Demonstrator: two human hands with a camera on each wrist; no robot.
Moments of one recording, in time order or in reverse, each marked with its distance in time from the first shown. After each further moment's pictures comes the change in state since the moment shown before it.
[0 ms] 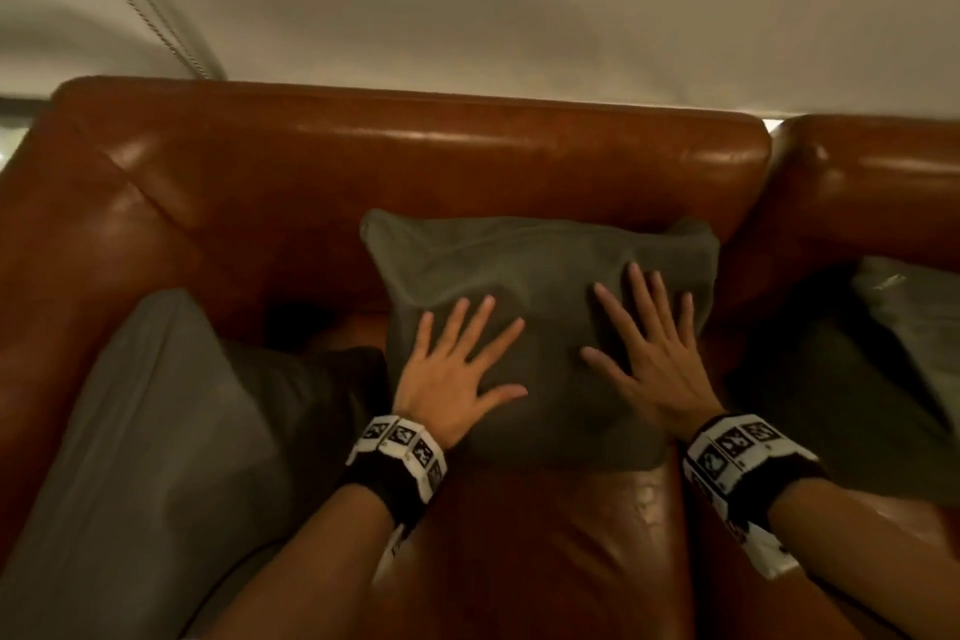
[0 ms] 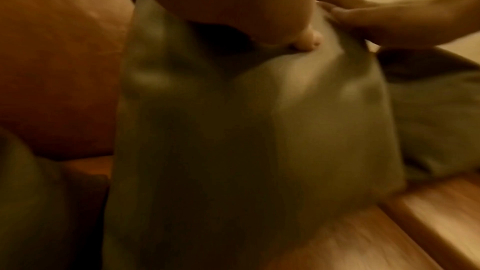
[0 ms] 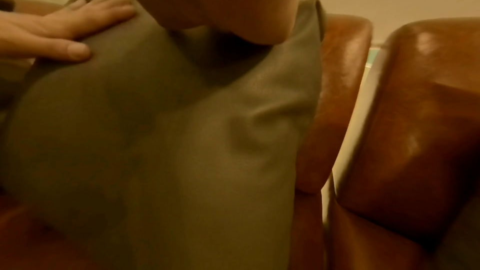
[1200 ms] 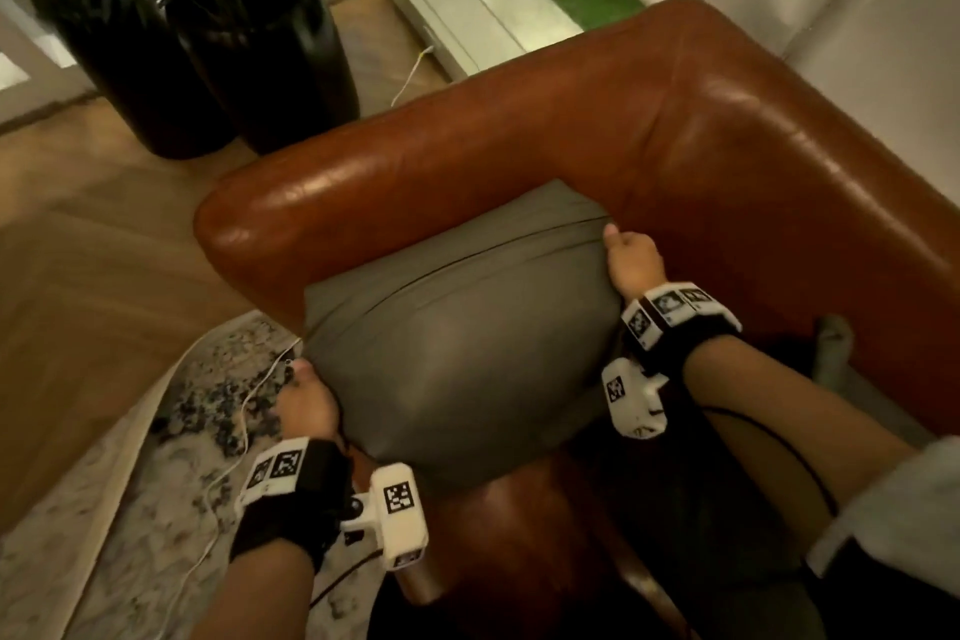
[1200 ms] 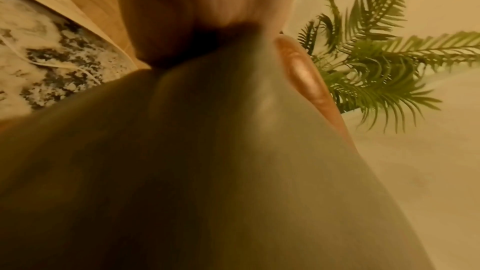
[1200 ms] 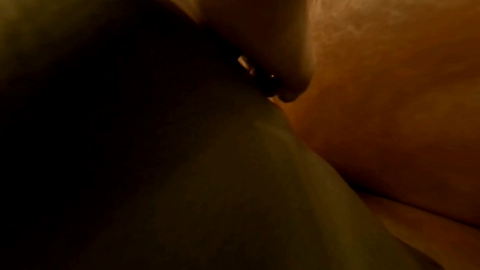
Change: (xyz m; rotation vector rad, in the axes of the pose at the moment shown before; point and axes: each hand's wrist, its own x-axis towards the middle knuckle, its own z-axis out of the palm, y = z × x) left_hand -0.341 -0.074 -0.001 -1.210 1.084 -2.328; right_hand 0.166 -0.389 0.100 0.436 -0.528 -0.069
